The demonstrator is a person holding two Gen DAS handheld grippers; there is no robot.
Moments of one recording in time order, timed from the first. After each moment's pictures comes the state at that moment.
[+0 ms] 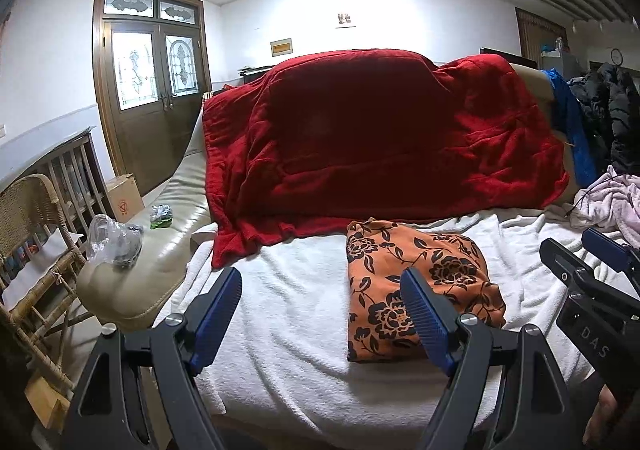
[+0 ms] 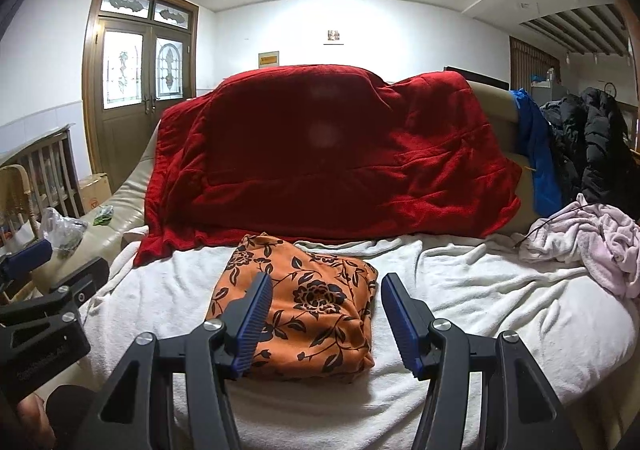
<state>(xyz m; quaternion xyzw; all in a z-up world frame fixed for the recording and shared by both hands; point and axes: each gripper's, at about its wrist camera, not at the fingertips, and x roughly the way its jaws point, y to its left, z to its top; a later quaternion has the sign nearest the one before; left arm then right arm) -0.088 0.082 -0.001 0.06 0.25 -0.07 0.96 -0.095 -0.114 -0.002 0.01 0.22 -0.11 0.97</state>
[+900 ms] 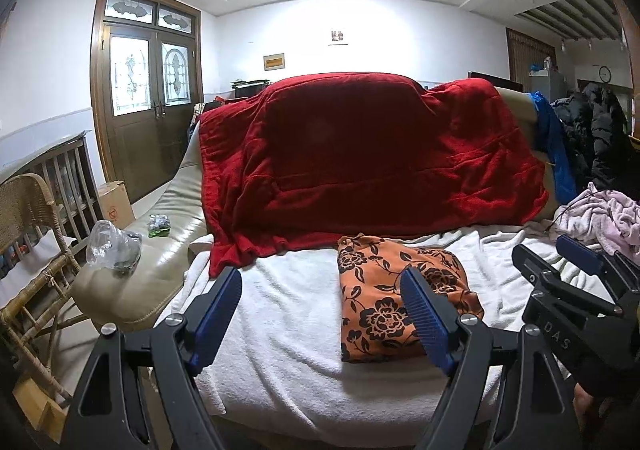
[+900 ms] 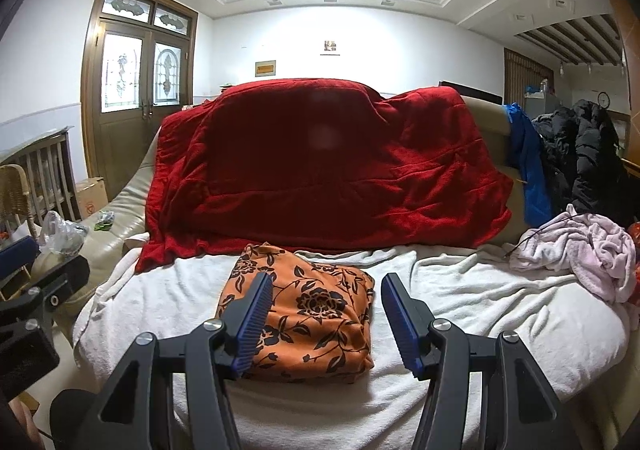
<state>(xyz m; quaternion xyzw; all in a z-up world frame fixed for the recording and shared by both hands) -0.118 0.105 0.018 0.04 0.23 -0.10 0.97 -0.110 -0.093 0.012 0.01 0.20 -0.12 0.97</state>
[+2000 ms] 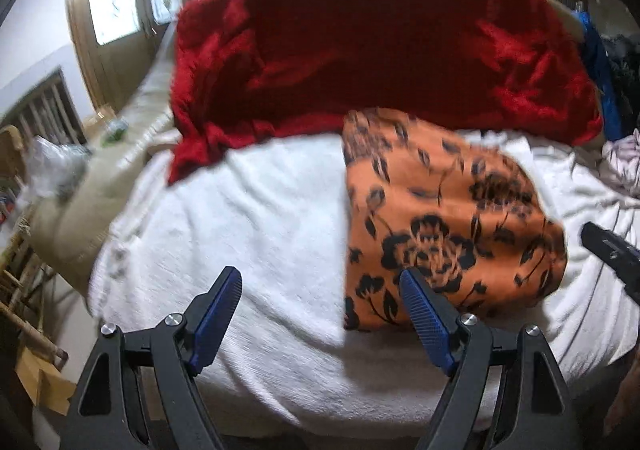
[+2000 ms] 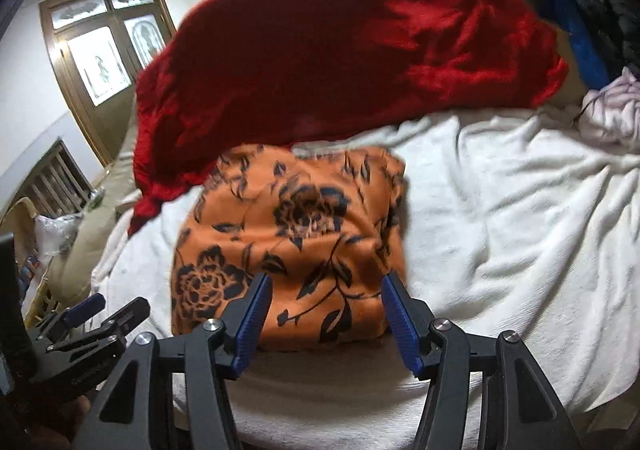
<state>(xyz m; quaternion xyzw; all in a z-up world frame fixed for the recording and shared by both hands) -0.004 0.070 -0.108 0.06 0.38 -0.06 0.92 -0.024 -0.180 -0.099 0.14 0.33 -0.05 0.93</state>
